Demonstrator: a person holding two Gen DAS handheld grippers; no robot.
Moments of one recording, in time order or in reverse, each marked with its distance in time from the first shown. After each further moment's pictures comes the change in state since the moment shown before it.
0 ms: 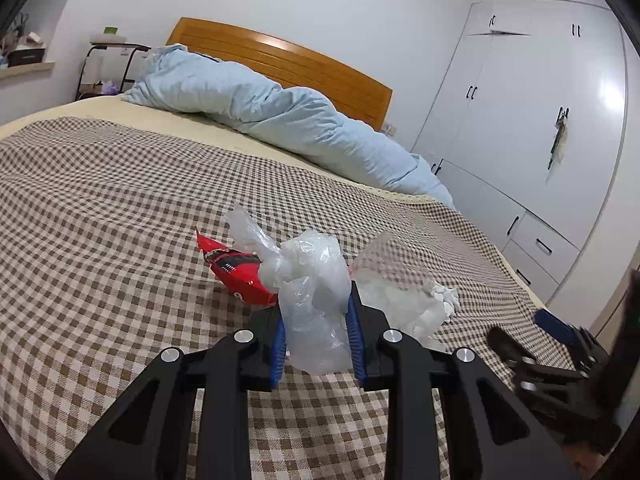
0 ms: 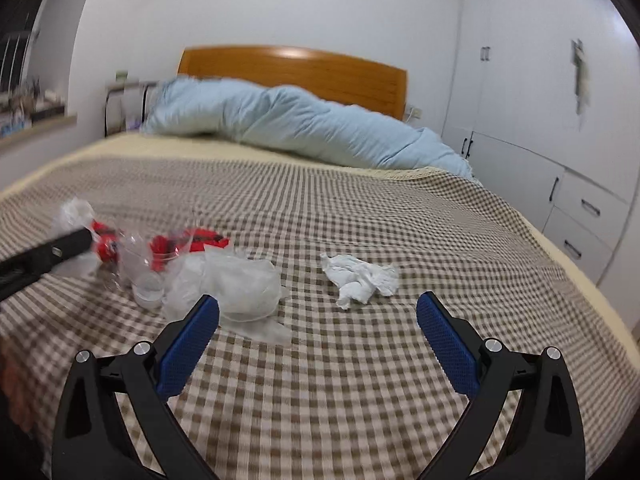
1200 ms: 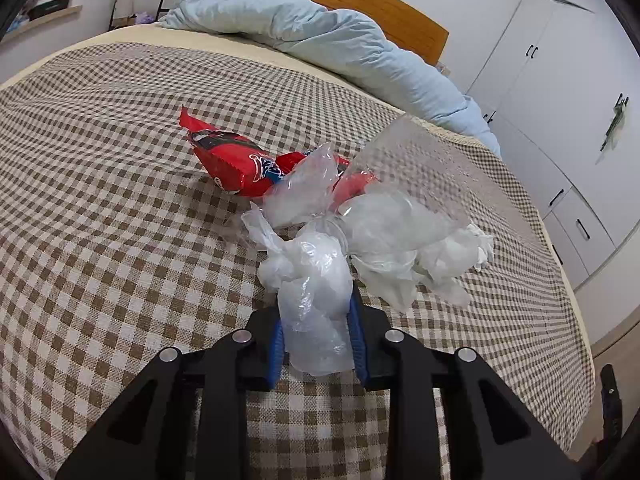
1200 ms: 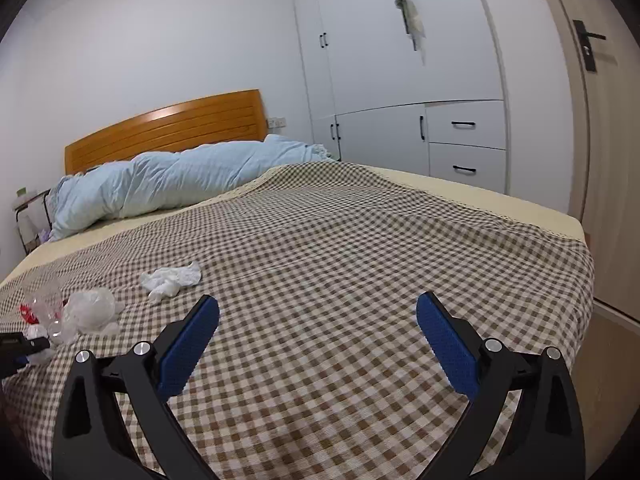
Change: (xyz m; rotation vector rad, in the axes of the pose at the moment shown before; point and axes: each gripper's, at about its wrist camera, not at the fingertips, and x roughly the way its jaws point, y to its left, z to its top) left arm 0.038 -0.023 -0.032 -0.115 0.266 0.159; right arm -0.088 -0.171 -0.094 0.443 -0.098 -0.261
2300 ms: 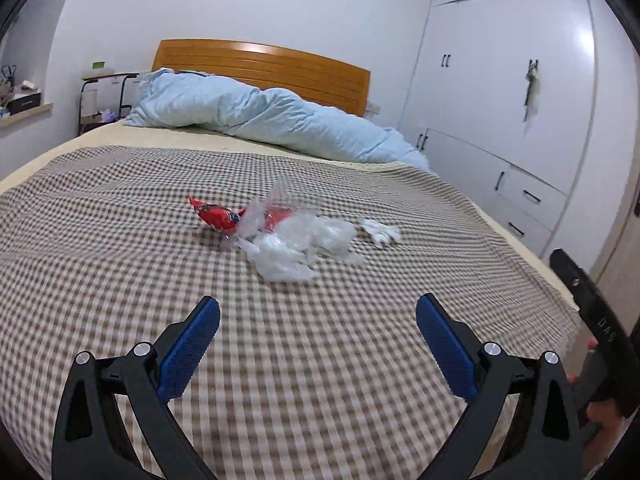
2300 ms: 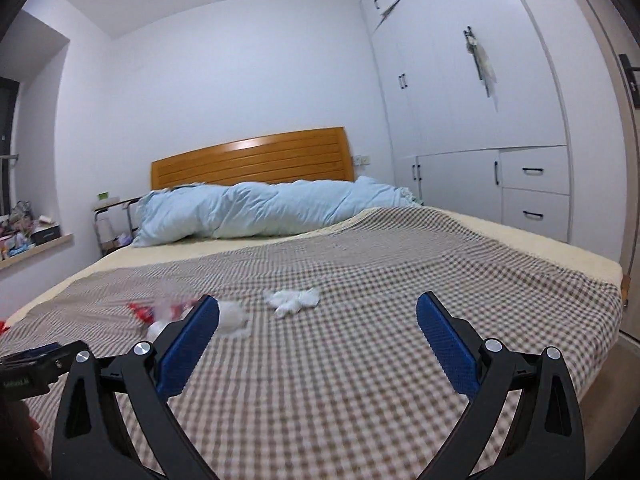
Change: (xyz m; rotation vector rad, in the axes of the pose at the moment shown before) left arm -0.150 -0.043 -0.076 0.254 -0.239 -0.066; right arm -0.094 0.048 0.011 -0.068 -0.146 0.275
